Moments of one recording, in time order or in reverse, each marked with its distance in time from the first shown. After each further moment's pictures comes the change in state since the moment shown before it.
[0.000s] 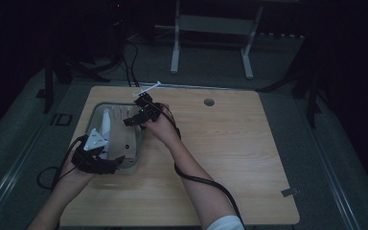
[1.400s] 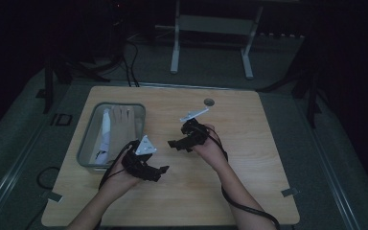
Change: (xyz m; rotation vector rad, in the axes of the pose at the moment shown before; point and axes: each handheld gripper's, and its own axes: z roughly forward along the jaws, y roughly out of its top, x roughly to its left) left arm -0.087 0.035 0.075 0.015 -0.222 0.120; right arm -0.044 -0.127 -0.084 0.007 -0.090 -0.036
